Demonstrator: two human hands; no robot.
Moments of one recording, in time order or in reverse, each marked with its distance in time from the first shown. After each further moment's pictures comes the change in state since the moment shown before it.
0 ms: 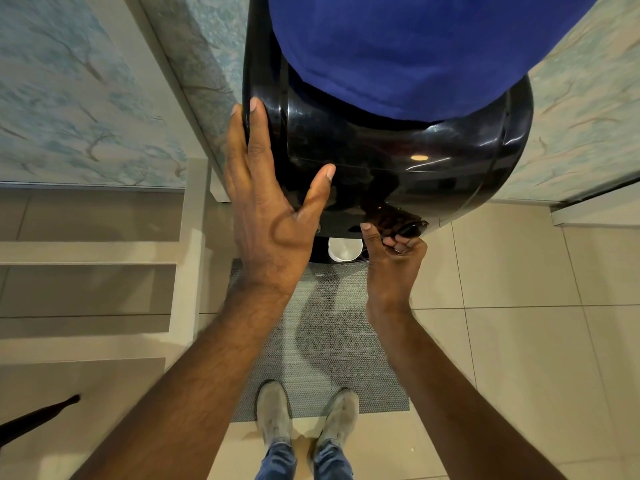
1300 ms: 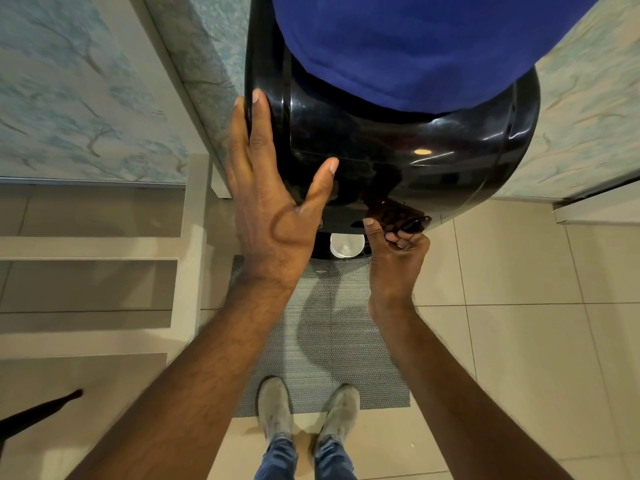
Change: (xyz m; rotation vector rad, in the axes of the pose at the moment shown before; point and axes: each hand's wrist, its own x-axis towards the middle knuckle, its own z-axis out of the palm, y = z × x) left_hand -0.001 -0.002 0.000 0.006 -0.005 -0.006; right_hand 0.005 0.008 -0.004 -0.032 -0.011 -0.006
